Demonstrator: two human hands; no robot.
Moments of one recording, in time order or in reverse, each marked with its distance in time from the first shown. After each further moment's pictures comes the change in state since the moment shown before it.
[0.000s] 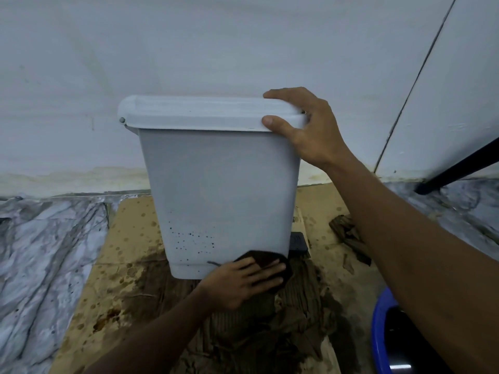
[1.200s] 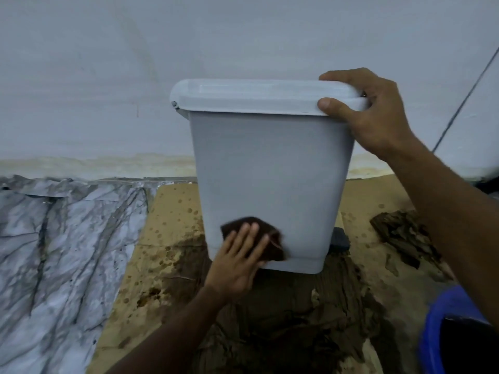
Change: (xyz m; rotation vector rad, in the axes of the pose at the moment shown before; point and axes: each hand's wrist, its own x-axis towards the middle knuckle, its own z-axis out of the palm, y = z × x) left_hand -0.066 0.004 0.023 -0.171 0.223 -0.669; right_hand 0.003 -0.002 0.007 -0.004 0.026 0.000
